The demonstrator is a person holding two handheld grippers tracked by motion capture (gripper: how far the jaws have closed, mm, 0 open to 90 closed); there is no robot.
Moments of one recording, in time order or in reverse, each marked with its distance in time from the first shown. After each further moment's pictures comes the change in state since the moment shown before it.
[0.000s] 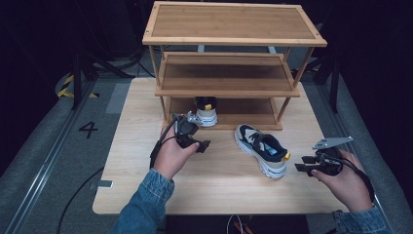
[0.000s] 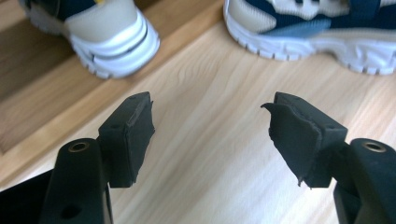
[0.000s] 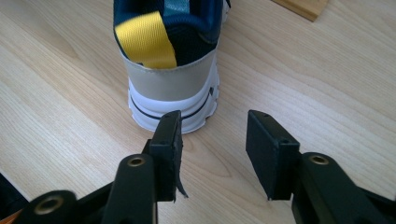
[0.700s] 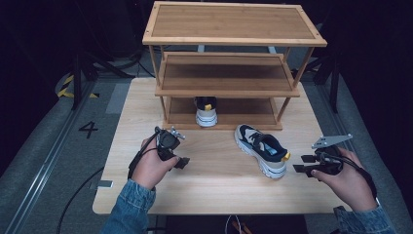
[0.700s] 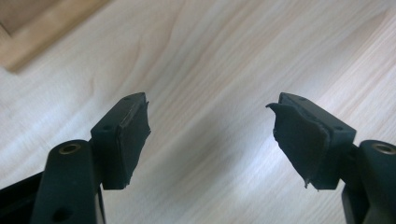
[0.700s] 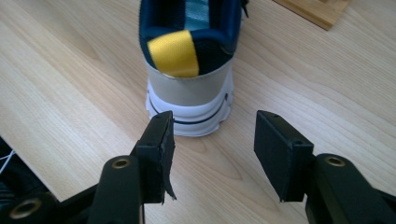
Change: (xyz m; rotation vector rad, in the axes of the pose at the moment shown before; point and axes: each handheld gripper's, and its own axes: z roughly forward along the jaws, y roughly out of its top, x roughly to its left) left arm 0.018 -0.053 -0.014 0.221 0.006 -0.025; right arm 0.006 0.009 -0.006 0.007 0.045 -0.032
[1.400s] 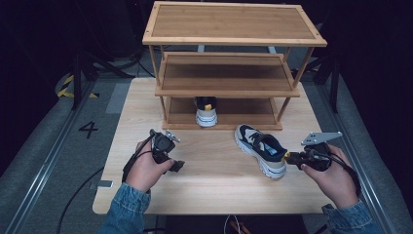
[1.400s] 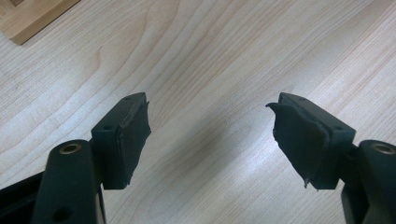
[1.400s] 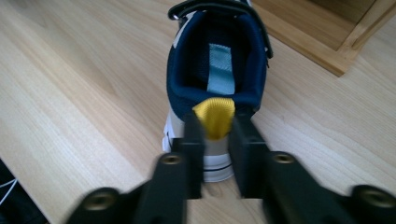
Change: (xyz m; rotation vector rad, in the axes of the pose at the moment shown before) left arm 0.002 -0.011 -0.007 0.010 0.016 -0.006; right arm 0.018 0.022 0.010 -0.072 -0.008 -0.045
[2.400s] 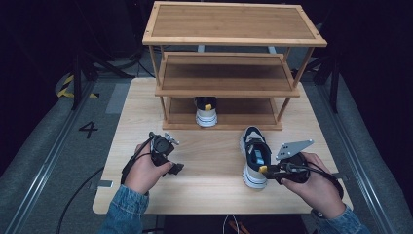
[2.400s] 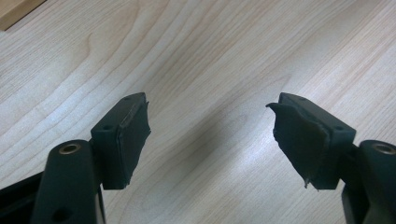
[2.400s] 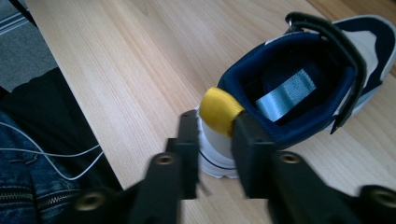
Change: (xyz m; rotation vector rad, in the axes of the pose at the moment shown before) left arm 0.000 -0.006 0.002 0.014 -0.021 -0.008; right arm 0.067 0.023 0.010 0.046 0.159 -0.182
